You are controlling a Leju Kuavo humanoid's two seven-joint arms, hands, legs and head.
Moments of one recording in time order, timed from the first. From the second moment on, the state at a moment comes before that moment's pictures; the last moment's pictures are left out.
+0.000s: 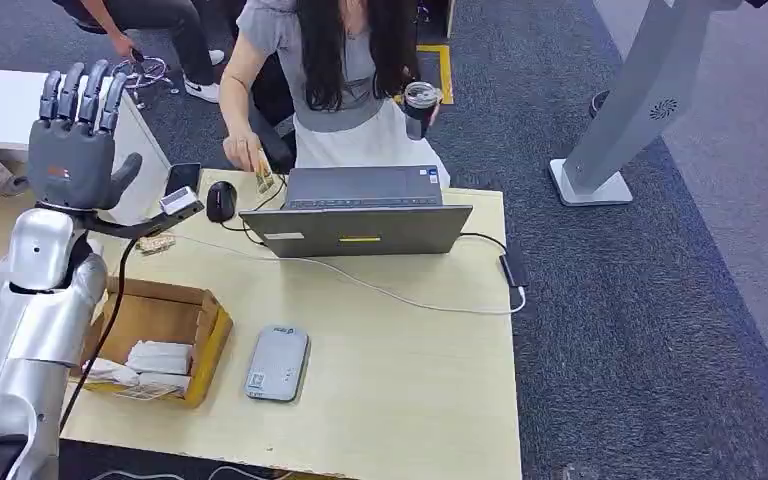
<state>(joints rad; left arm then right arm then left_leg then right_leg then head) -0.59 0.30 -0.12 -1.19 -1.37 0.56 -0.07 -0.15 0.15 -0.90 -0.23 0.63 -0.11 -0.40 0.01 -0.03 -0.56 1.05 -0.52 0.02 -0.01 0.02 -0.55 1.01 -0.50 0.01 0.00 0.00</state>
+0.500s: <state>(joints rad) 0.23 0.20 -0.19 -1.87 -1.49 0.70 -0.11 -0.10 0.14 -0.96 -0.23 0.56 -0.12 -0.47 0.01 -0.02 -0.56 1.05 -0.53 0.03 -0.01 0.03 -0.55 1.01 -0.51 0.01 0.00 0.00</state>
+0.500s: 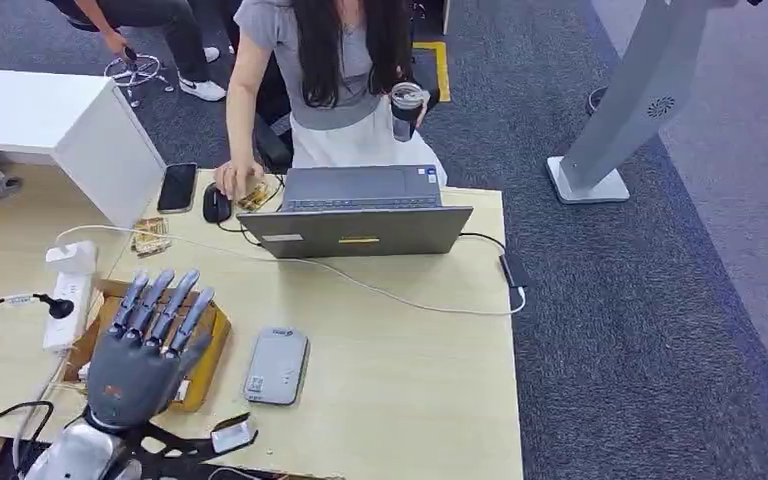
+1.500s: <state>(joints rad) 0.54 0.24 -0.29 -2.07 -1.50 0.69 0.03 -0.09 0.14 -1.01 -0.23 0.54 -0.12 -0.50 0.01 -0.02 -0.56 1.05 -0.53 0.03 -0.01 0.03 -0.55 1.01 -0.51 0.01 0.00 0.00</state>
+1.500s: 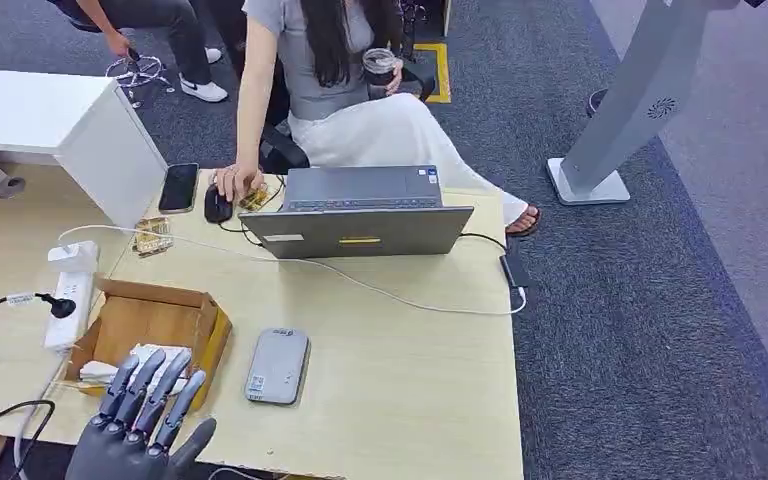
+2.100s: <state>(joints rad) 0.61 0.60 -0.55 -1.99 -1.24 0.65 0.51 -0.08 0.14 -1.06 -0.24 0.58 -0.11 -0.50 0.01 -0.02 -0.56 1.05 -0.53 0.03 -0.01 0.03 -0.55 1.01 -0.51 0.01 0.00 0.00</state>
